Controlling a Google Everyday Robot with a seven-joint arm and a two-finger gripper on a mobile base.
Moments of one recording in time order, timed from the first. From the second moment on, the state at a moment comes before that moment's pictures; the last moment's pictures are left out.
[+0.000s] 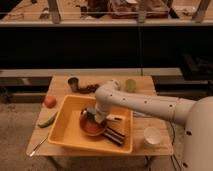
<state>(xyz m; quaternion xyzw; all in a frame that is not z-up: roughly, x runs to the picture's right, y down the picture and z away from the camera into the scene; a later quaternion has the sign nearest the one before) -0.033 0.157 0.821 -0.01 -0.34 -0.89 0.32</state>
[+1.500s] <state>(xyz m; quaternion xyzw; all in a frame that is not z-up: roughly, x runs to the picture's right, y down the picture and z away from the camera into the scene) -0.016 0.221 0.766 -0.03 -0.34 -0.89 0.30</state>
